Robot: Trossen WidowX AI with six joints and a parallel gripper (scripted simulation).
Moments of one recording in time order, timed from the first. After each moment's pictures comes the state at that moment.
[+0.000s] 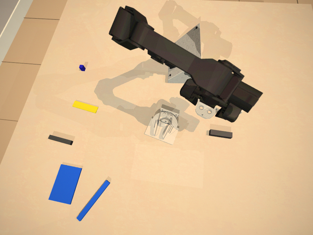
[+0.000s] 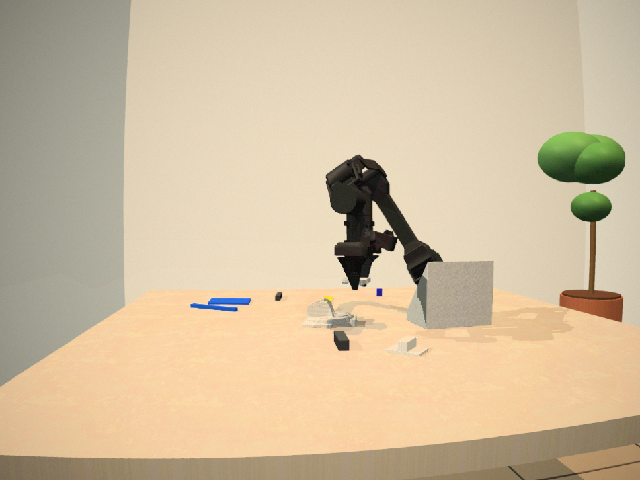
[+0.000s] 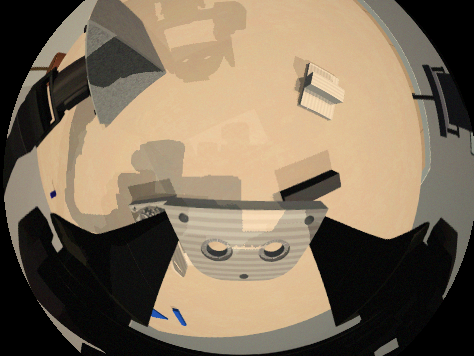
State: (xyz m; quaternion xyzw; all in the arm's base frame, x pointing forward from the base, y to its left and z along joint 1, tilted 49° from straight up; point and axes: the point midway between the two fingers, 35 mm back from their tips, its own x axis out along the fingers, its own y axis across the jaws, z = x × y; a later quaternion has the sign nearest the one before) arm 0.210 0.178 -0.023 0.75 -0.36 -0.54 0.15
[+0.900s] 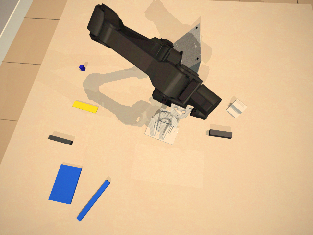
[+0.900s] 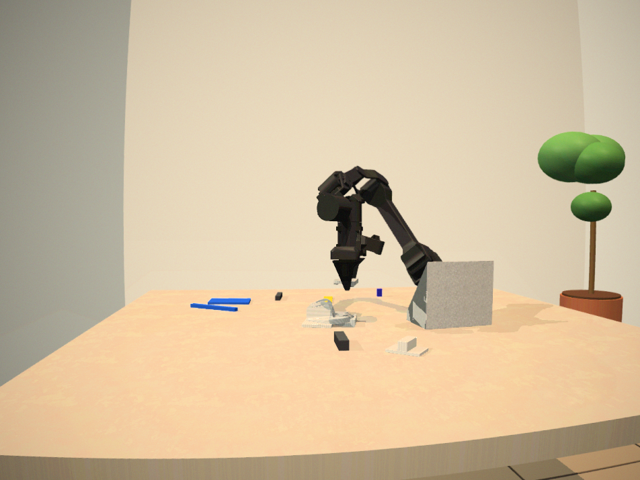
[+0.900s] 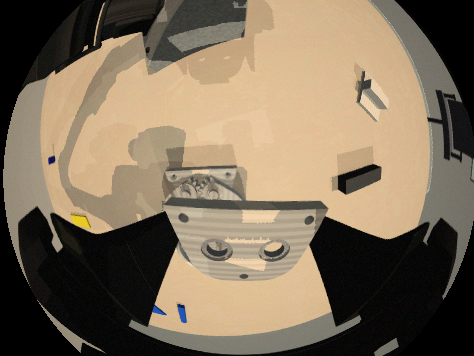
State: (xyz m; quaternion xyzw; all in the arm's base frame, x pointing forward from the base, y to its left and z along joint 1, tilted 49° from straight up) arm 0.223 0.111 0.033 0.74 -0.33 -0.56 0.21
